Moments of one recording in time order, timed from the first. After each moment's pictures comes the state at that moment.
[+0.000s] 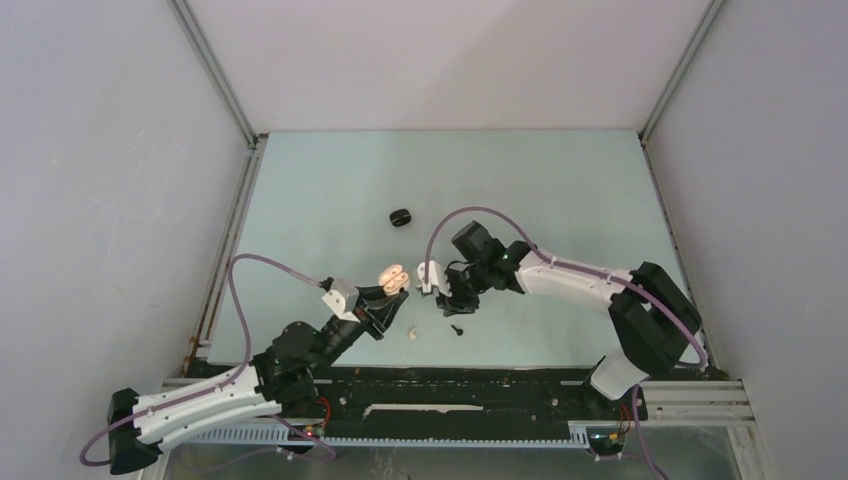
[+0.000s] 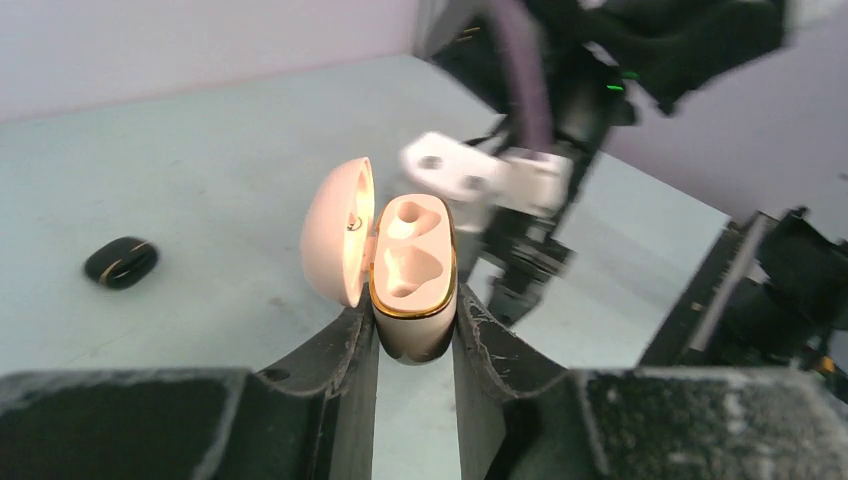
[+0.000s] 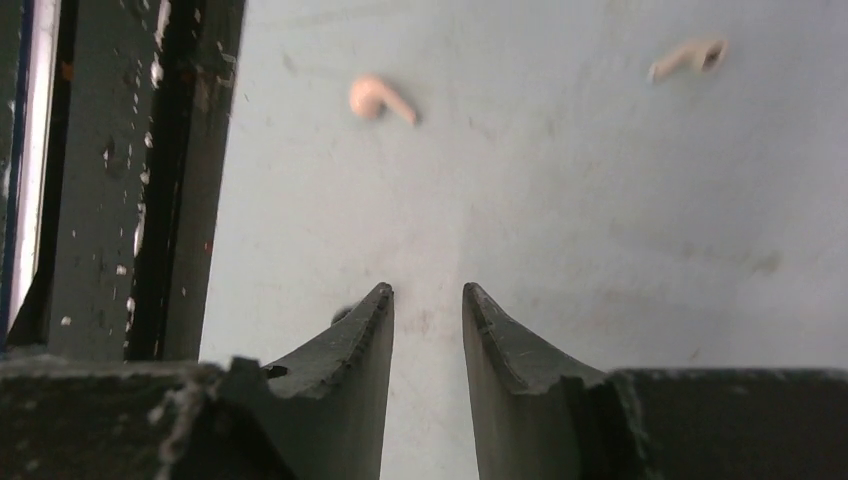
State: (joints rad) left arm -1.14 0.35 0.15 0.37 -0.31 -0.12; right arm 0.79 1.62 0.99 -0.45 -0.62 -0.75
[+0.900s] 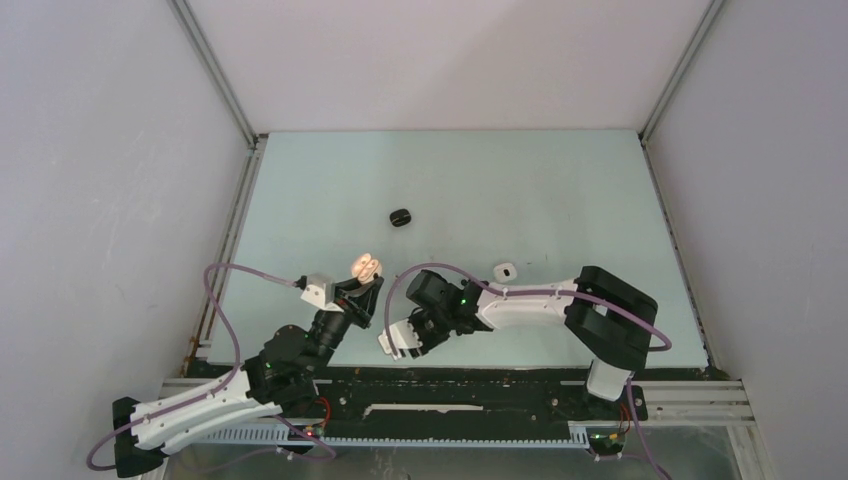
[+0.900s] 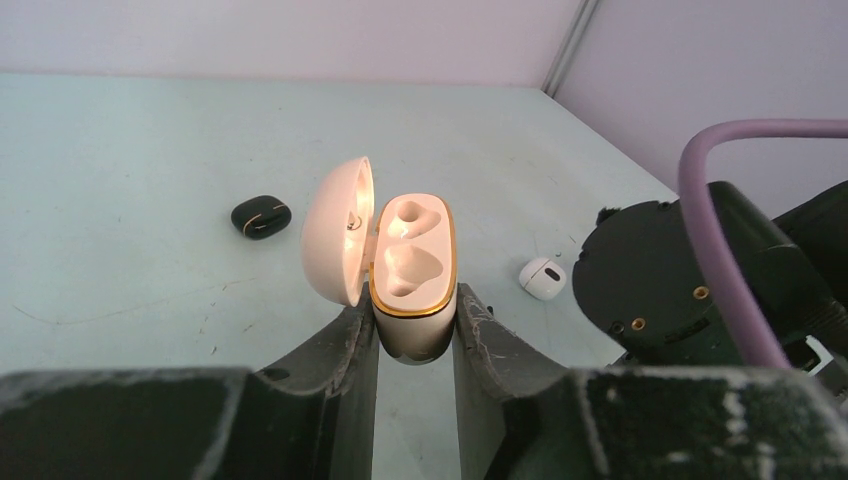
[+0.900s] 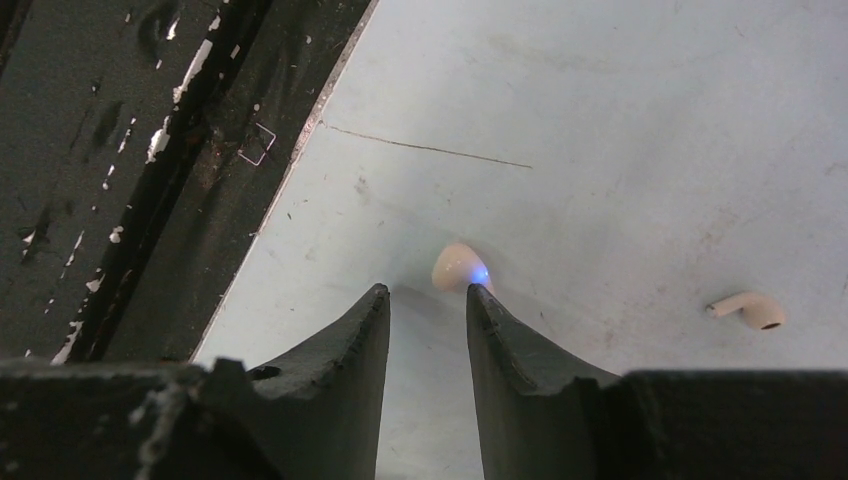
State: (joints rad) left arm -1.14 0.22 0.15 0.25 -0.65 -0.17; right arm 1.14 1.74 0.97 -0.22 -0.36 -0.93
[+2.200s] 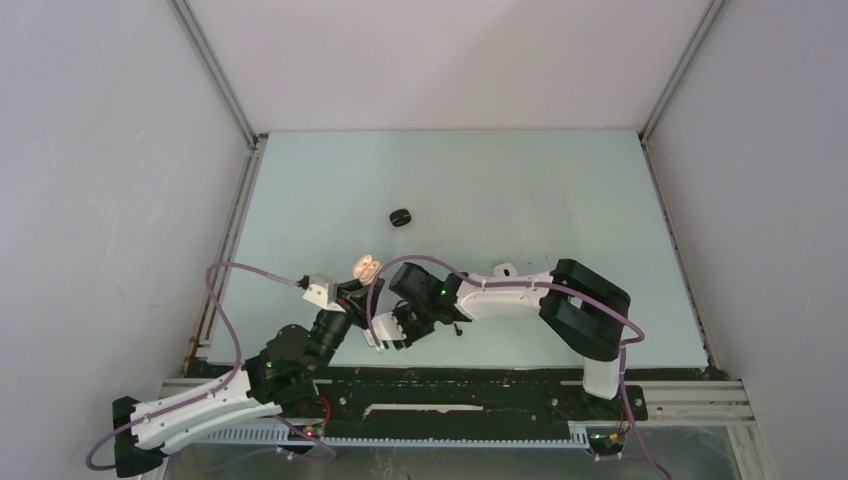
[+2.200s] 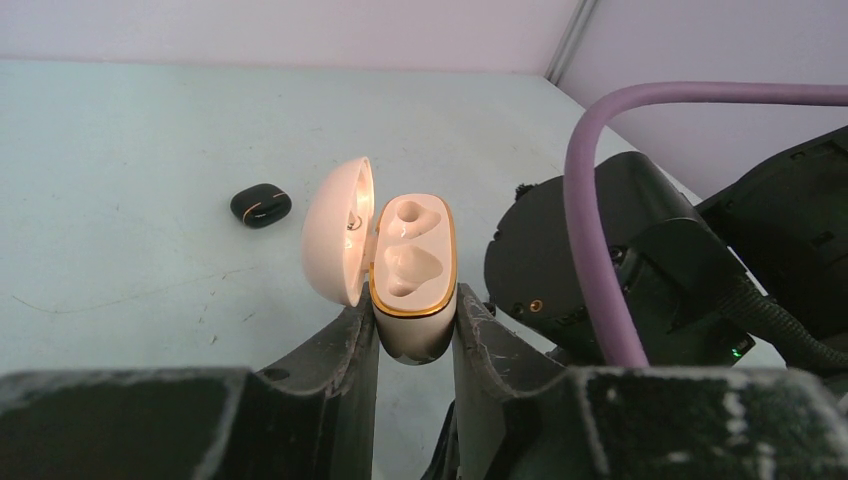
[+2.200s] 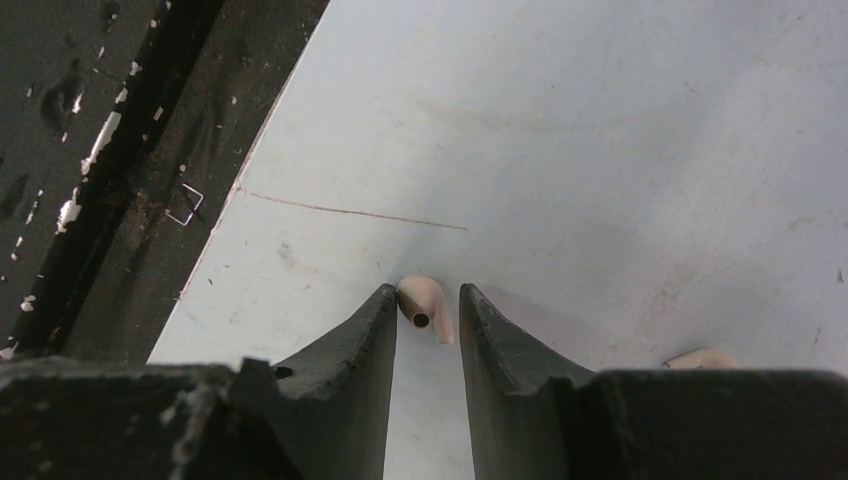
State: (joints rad) left arm -1.14 0.23 0.15 0.23 -0.65 -0.18; right arm 1.13 1.88 1.13 -0.27 -0.38 -0.94
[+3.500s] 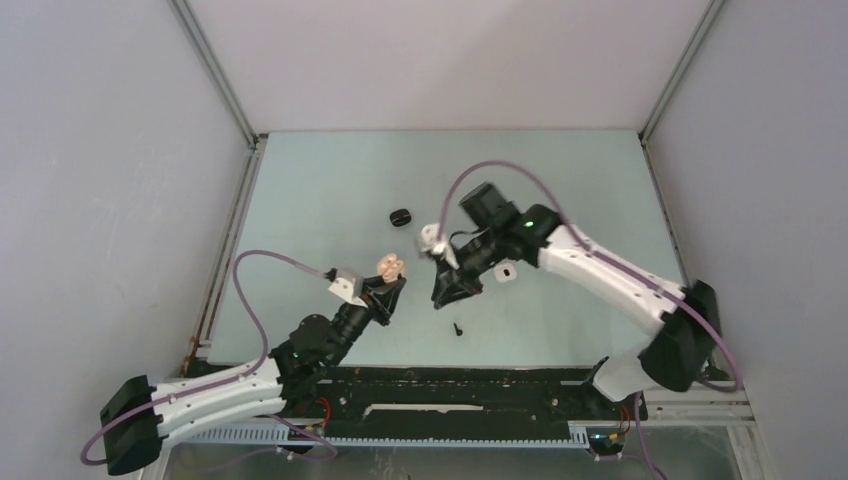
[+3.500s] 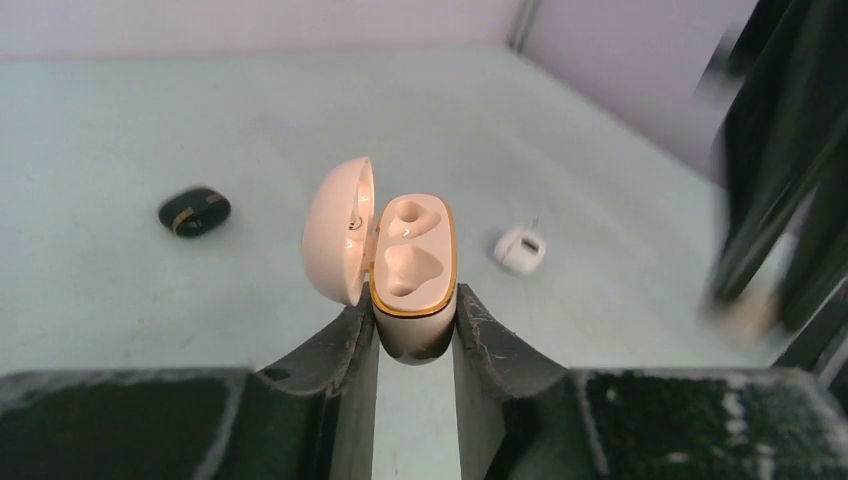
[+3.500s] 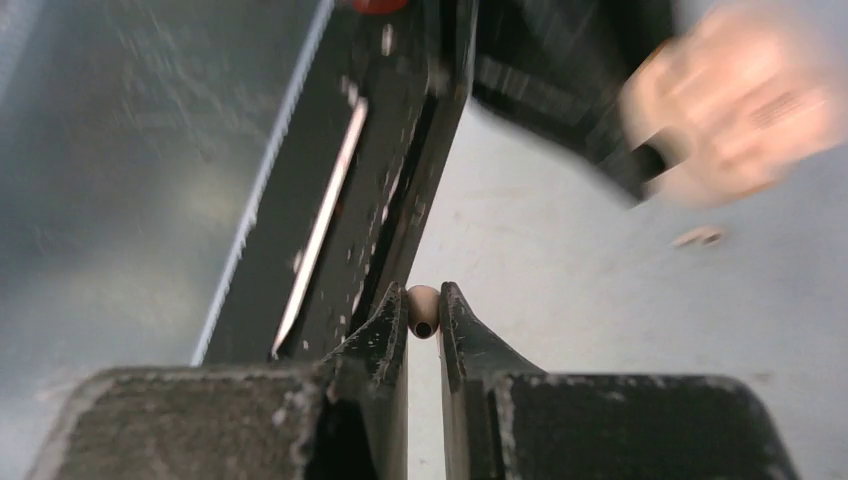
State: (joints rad) left arm -1.07 0.53 0.11 0.60 -0.50 -0.18; right arm 0.86 1.54 1.32 -0.83 -0.88 -0.71
